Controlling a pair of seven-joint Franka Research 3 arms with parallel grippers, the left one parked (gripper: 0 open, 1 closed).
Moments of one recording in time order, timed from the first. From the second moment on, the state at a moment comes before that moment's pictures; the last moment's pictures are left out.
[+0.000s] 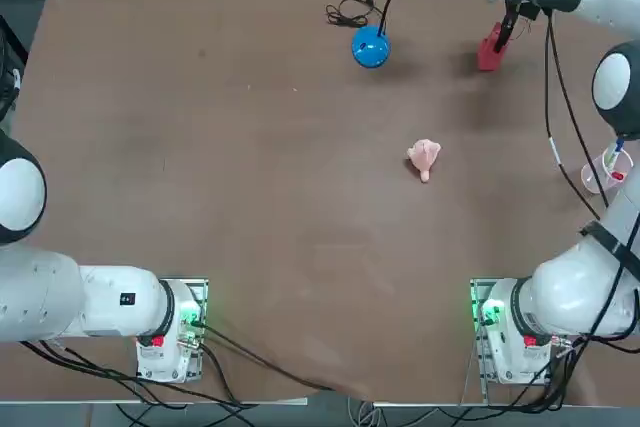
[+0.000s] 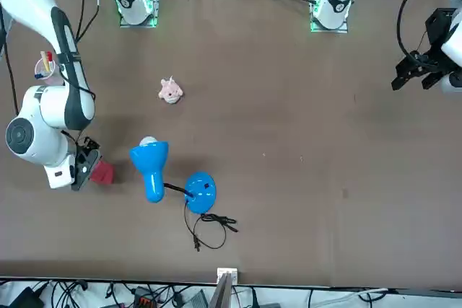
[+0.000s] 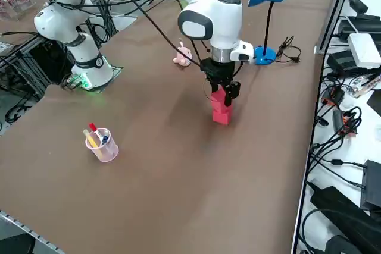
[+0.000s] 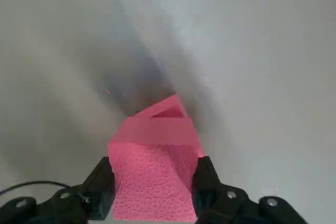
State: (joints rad) arm -0.06 0.56 0.02 -1.65 -0.10 2.19 -1.01
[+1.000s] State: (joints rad) arm -0.10 0.52 0.01 -1.59 0.07 2.02 -0.18
